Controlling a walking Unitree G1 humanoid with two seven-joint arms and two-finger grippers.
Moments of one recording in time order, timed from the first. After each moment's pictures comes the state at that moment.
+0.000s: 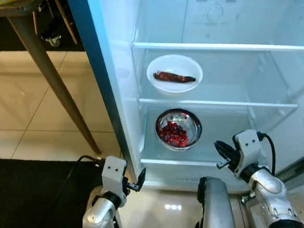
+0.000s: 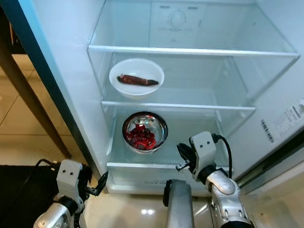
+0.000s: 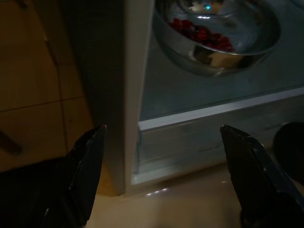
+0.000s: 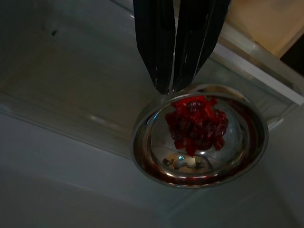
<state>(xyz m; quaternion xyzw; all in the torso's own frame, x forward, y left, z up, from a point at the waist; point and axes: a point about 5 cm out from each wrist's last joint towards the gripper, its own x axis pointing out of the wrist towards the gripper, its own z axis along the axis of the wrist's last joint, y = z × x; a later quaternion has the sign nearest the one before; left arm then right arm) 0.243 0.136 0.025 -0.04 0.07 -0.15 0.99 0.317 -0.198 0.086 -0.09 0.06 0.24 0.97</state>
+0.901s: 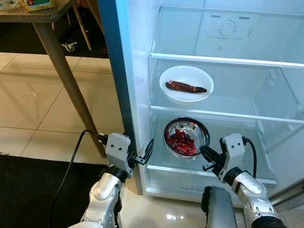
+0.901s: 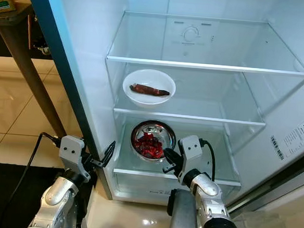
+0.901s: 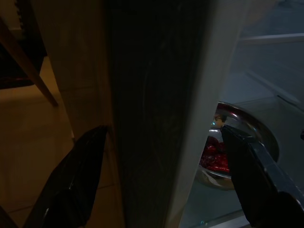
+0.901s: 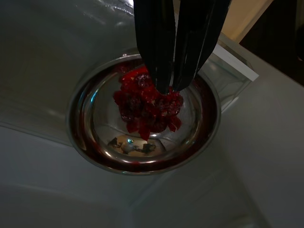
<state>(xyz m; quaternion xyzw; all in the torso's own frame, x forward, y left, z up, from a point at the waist) 0.280 0.119 0.083 0.00 -0.09 -0.20 0.98 0.317 -0.177 0.065 -0.03 0.08 0.25 0.96</state>
